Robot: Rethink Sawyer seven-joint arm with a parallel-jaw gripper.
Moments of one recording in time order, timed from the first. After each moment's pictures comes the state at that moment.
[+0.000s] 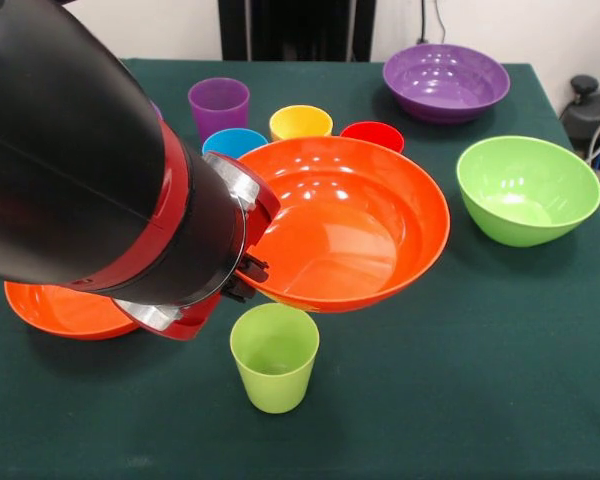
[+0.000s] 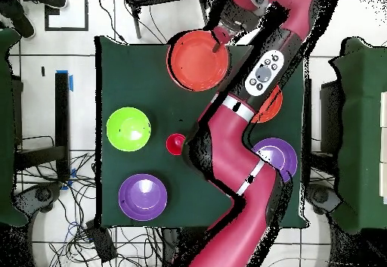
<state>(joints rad) -0.69 0.19 2.84 0.24 -2.85 2.21 0.27</state>
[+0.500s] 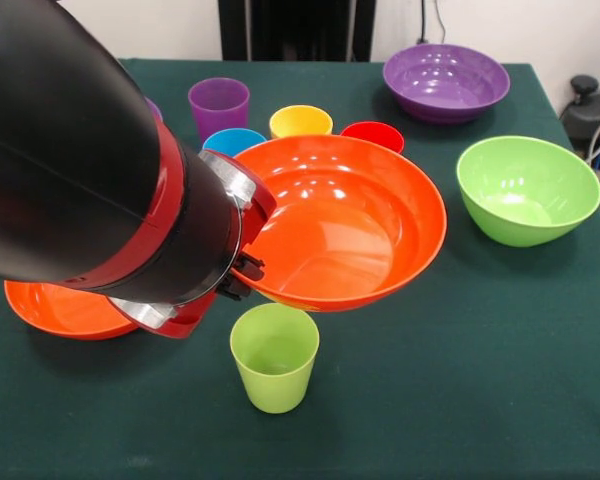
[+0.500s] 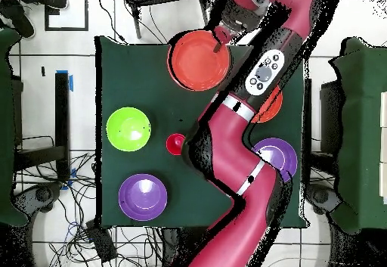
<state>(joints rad) -0.69 0.19 2.86 0.24 -2.88 2.21 0.27</state>
